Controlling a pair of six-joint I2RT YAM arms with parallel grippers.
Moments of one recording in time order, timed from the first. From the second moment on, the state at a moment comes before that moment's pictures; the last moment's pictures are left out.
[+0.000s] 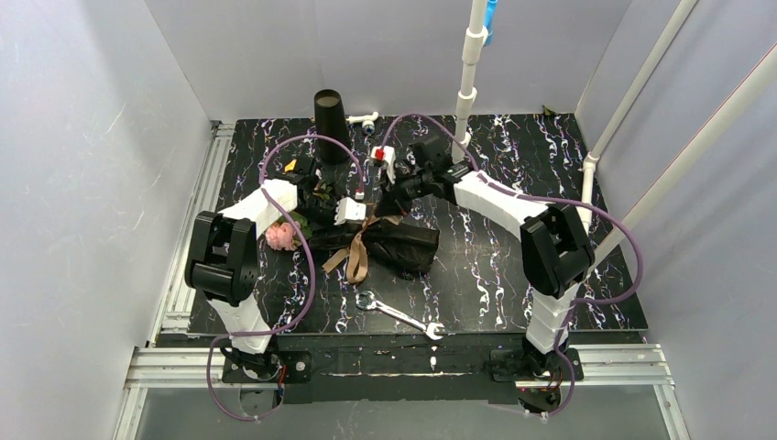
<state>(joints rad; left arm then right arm) -0.26 1.76 1.21 -0.79 0.58 1.35 0.65 1.87 1.45 -0.31 -0.80 -0.32</state>
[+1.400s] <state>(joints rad) -0.26 1.75 1.33 -0.92 0.53 1.32 0.31 1.57 1.54 -0.11 -0.82 0.03</state>
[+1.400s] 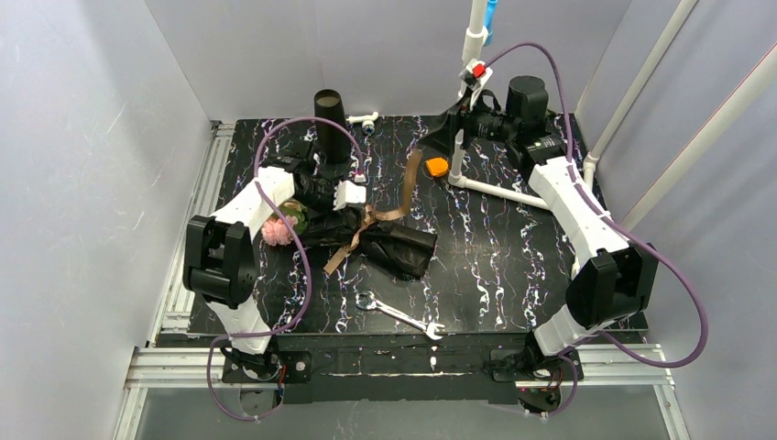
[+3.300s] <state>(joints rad) -0.45 1.58 0.85 -0.33 0.42 0.70 0.64 1.92 1.27 -0.36 -0.64 -0.27</state>
